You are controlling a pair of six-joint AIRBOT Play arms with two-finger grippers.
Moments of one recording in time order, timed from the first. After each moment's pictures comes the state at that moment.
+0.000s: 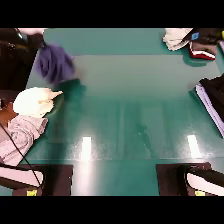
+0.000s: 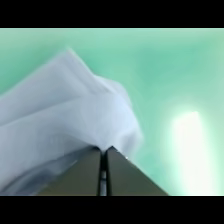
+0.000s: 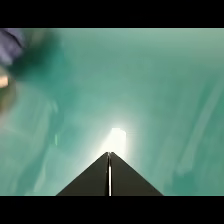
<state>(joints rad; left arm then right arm) 0.11 -1.58 2.04 0.93 -1.24 -1.35 0.05 -1.24 2.01 -1.16 1.51 1.62</state>
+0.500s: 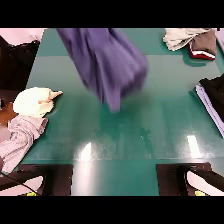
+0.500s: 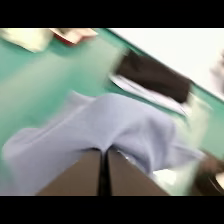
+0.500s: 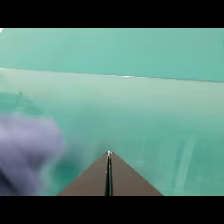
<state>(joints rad) -0.20 -1.29 2.06 0.64 -1.40 -1.21 -0.08 -1.12 2.01 -1.16 1.44 1.62</state>
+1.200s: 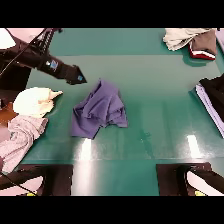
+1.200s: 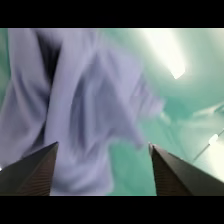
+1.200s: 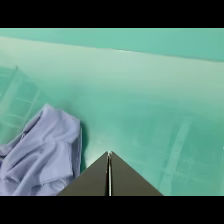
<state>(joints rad) -0.19 -1.31 1.56 1.02 -1.44 -1.32 -0.07 -1.08 2.01 -1.16 1.56 1.59</state>
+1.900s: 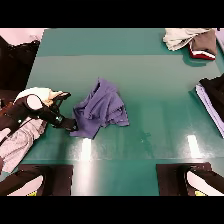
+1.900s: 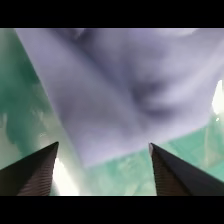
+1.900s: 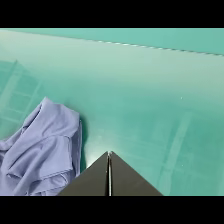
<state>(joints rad) -0.15 -1.12 0.72 1.14 -1.14 -1.30 -0.07 -1.09 2.01 -1.16 1.58 1.59</state>
